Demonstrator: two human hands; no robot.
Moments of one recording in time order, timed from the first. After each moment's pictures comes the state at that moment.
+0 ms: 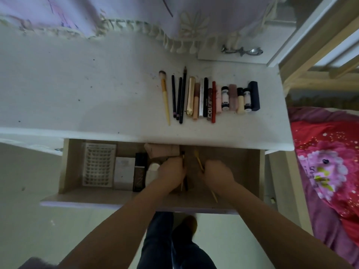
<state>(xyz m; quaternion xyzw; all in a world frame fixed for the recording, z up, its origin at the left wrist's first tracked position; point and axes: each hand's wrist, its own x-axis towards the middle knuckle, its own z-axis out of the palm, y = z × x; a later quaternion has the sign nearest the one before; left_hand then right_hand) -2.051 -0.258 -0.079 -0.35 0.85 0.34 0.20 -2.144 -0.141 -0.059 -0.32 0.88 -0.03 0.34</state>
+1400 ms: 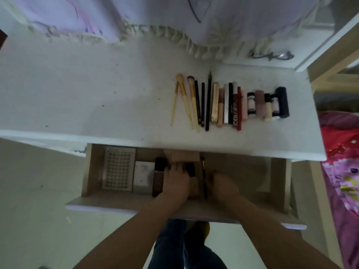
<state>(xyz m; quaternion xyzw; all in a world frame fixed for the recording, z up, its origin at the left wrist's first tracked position) -2.006 -0.273 -0.095 -0.26 0.93 0.13 0.23 -2.112 -0.156 -0.105 -0.31 0.87 -0.01 0.38</state>
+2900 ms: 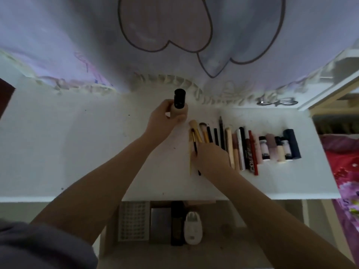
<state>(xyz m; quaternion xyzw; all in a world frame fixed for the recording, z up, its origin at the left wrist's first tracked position) -2.140 -0.522 0.015 -0.28 0.80 0.52 -0.14 -2.174 -0.359 0.027 -0.30 0.92 -0.02 0.27</state>
